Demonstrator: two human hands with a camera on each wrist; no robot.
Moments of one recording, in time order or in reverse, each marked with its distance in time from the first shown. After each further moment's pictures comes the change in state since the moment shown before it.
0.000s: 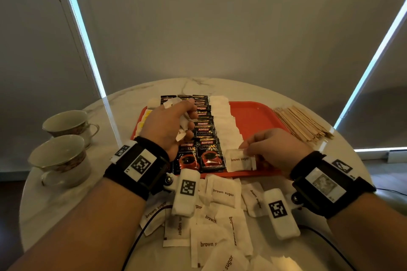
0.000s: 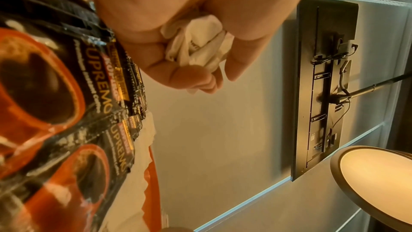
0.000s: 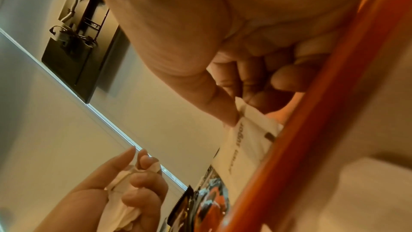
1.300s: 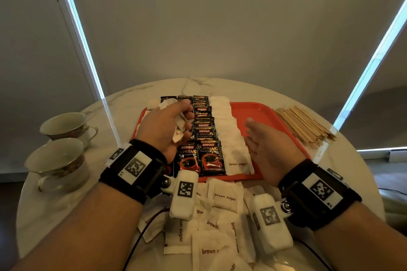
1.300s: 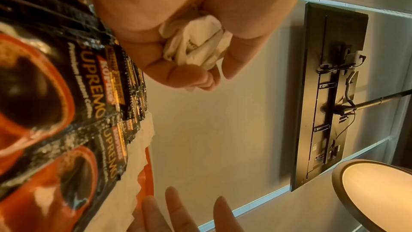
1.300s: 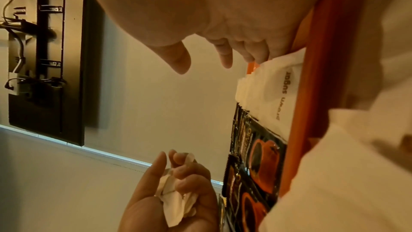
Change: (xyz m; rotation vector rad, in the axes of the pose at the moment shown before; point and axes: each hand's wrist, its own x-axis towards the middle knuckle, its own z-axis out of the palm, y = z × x) left_hand 0.009 0.001 -0.006 -0.085 0.012 -0.055; right_hand 0.004 -0.008 0.028 0.727 0.020 0.030
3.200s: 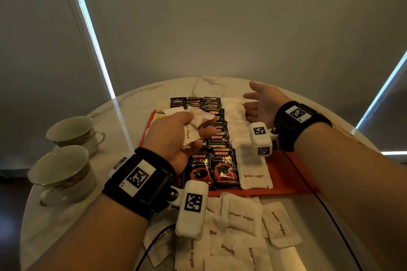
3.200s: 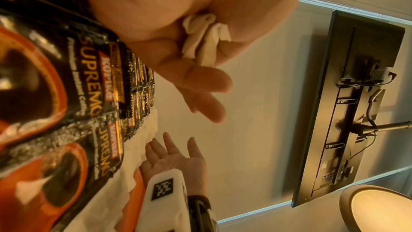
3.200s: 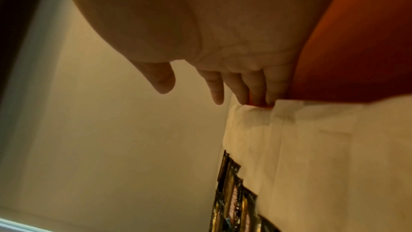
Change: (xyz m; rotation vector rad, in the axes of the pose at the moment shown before) left_hand 0.002 0.006 0.002 -0.060 0.067 -0.117; right_hand 0.147 -0.065 0.016 -0.060 -0.129 0.129
